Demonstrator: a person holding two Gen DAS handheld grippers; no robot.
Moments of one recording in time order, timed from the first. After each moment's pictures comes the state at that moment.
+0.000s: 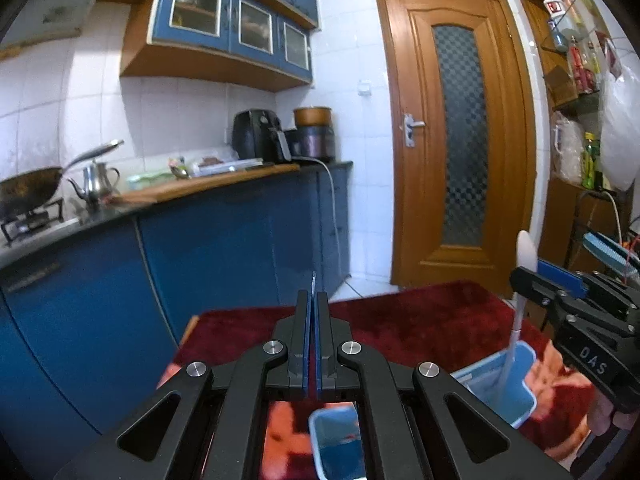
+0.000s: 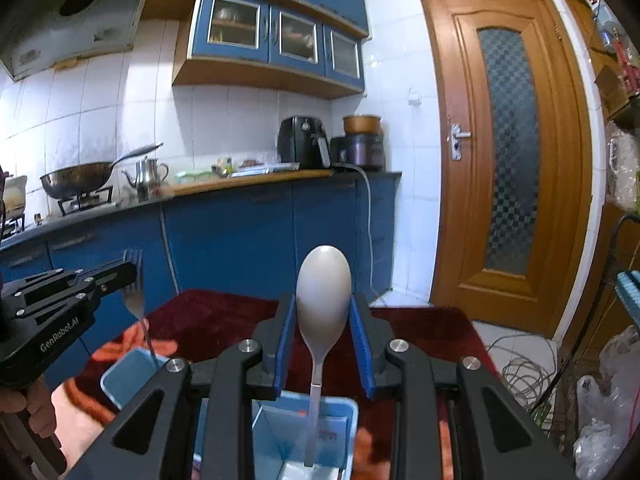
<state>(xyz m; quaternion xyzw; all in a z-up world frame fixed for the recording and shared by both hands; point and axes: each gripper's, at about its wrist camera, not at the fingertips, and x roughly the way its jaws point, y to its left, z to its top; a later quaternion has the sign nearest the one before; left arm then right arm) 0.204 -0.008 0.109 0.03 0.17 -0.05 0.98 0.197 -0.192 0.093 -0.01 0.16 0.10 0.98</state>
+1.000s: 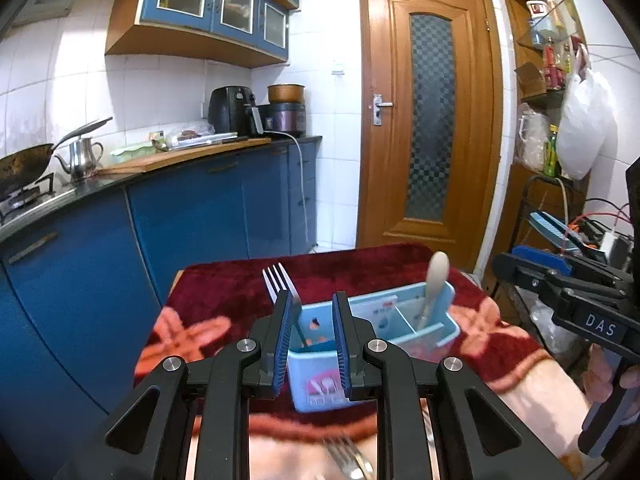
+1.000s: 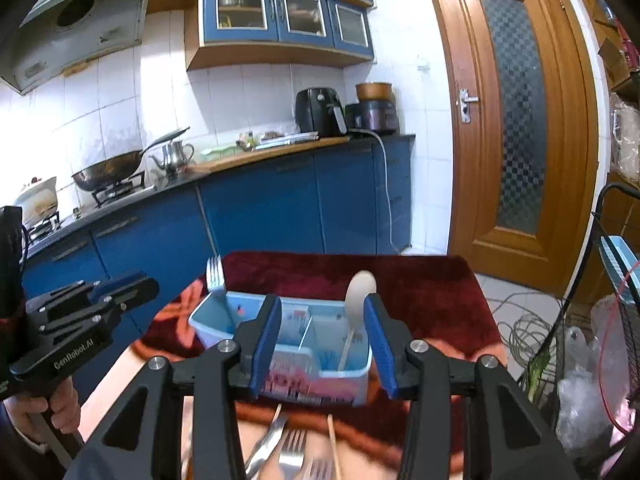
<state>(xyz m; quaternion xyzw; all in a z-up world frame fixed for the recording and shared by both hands) 0.115 -0.004 0.126 0.02 0.22 -0.10 0.97 0.111 -0.202 0.133 0.02 0.24 0.14 0.96</state>
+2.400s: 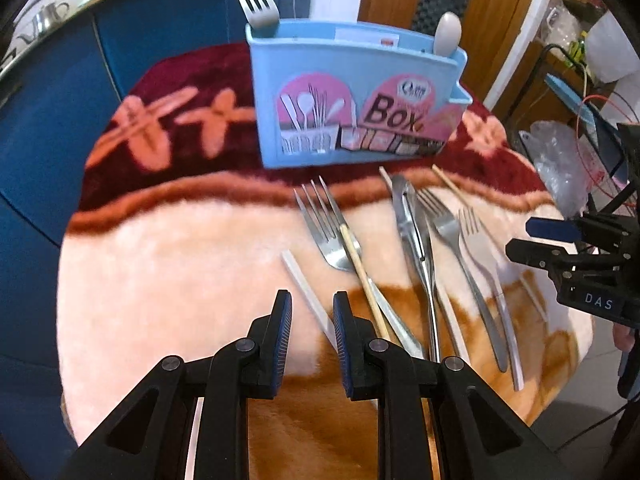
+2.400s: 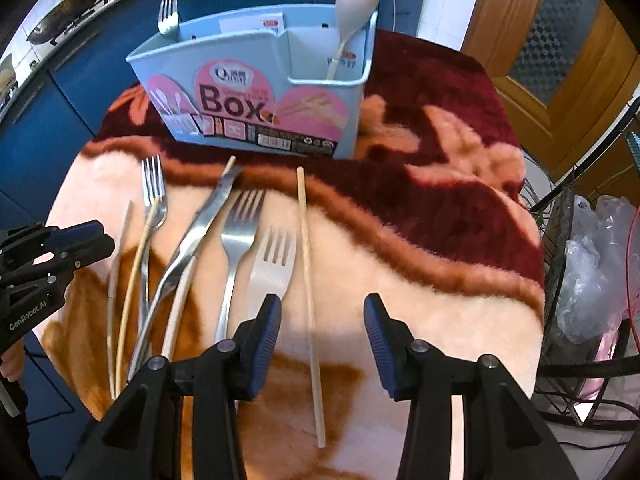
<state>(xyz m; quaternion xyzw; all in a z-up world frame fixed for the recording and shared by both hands) 0.098 -0.009 0.010 0.02 0.53 -0.11 0.84 0.106 -0.199 0.014 -0.08 0.57 0.11 0.81</state>
